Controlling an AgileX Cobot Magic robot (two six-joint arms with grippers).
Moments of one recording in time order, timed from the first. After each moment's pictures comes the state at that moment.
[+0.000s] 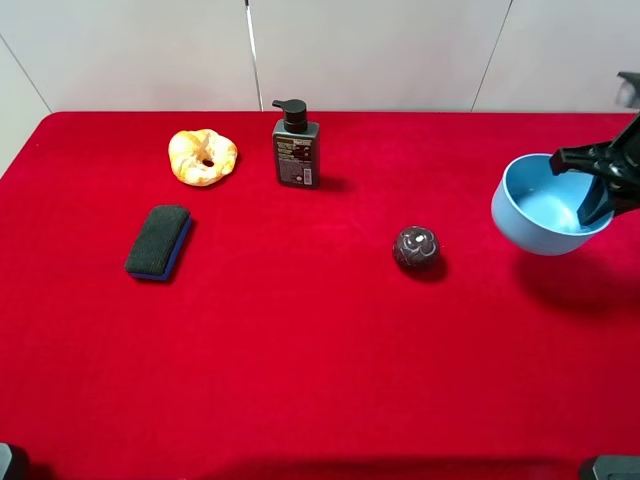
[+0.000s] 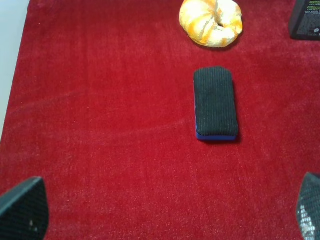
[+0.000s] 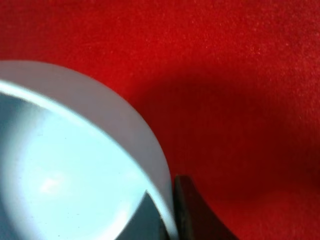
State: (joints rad) left arm -0.01 0.00 -0.49 -0.06 1.06 0.11; right arm -0.05 1.57 -0.91 0.08 0.85 -0.01
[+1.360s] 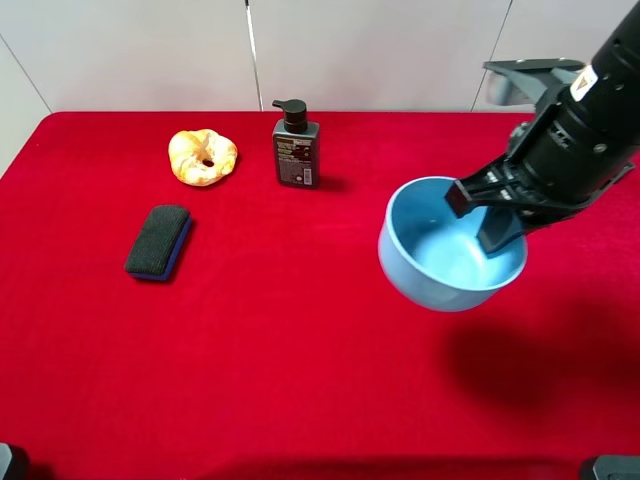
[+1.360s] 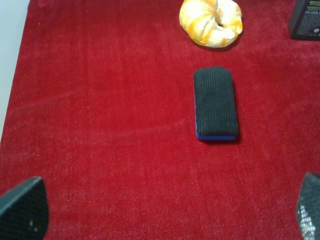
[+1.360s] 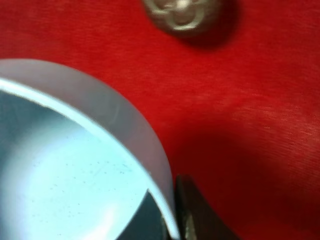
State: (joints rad) left arm -0.01 0.00 -0.49 -0.06 1.06 0.11; right arm 0.52 1.39 -0.91 0.15 1.03 0.11
